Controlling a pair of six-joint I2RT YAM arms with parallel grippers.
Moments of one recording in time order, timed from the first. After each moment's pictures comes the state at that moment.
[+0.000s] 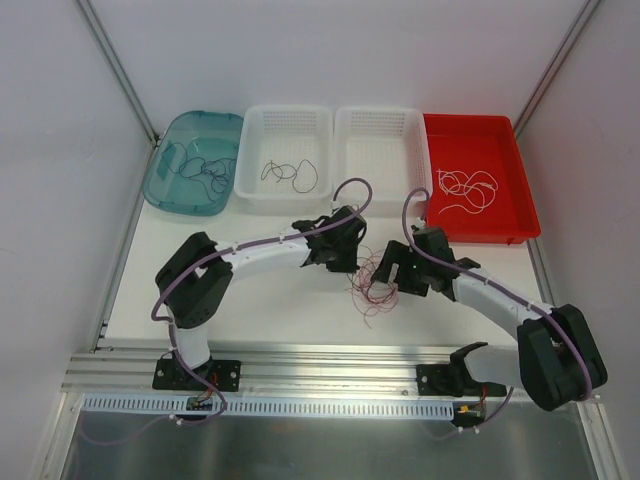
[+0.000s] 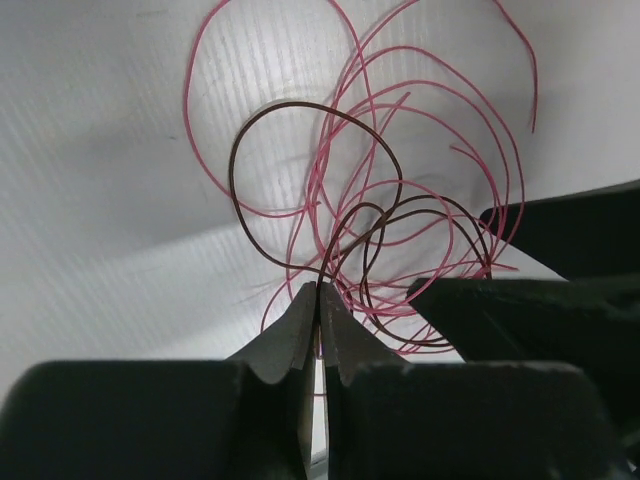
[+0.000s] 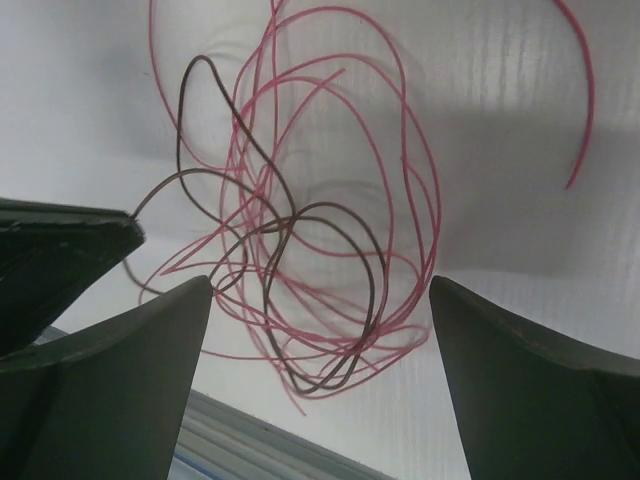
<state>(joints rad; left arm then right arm) -0.92 1.86 1.31 -0.42 -0.03 -0.79 0.41 1.21 0.56 -0.27 -0.19 0.67</state>
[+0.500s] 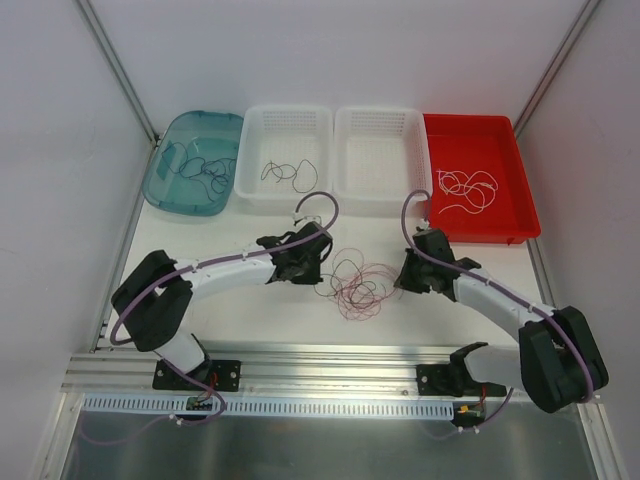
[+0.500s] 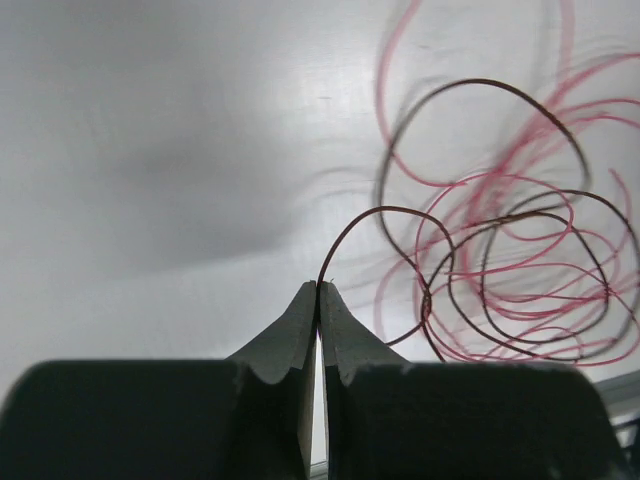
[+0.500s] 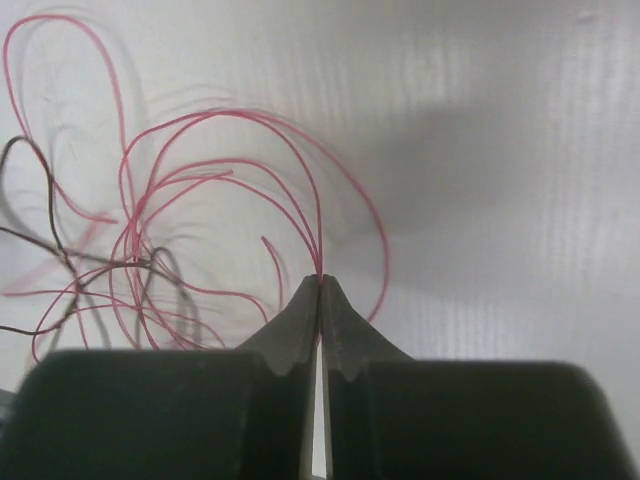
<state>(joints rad) -0.90 1.61 1.01 -0.43 -0.18 -0.76 0.44 1.26 0.56 -0.30 -0.06 0.65</state>
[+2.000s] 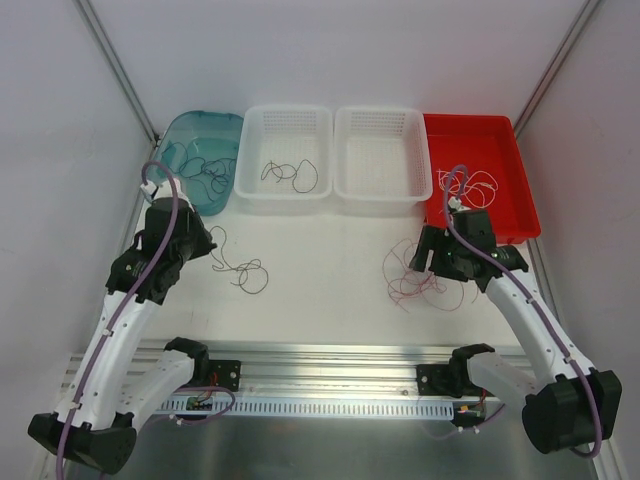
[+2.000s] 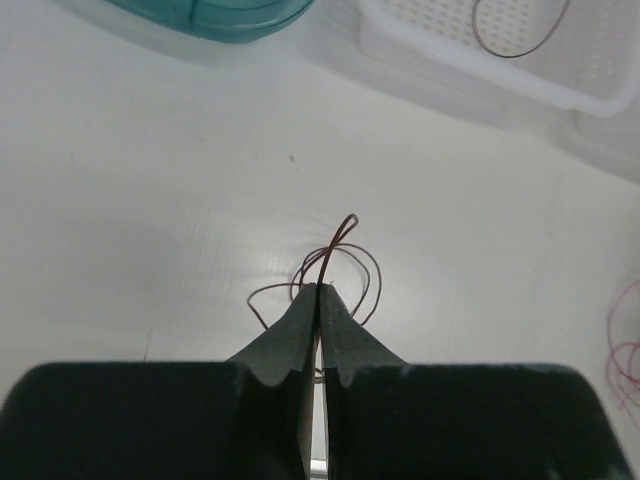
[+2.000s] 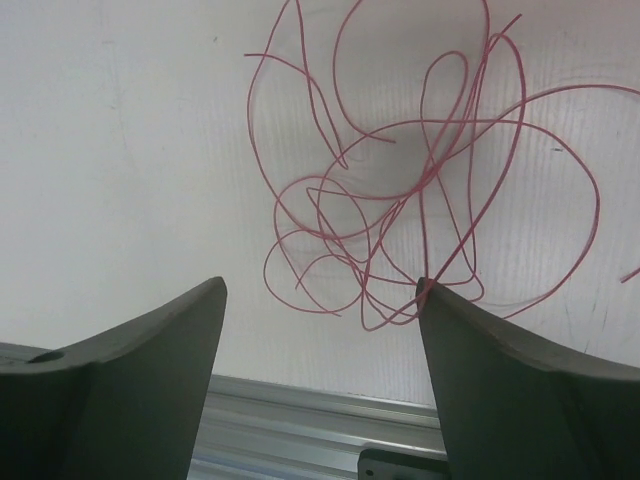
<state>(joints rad) -0.25 0.81 0.96 -0.82 -0.24 -0.48 0.23 1.00 0.82 -0.76 -0.07 0.40</state>
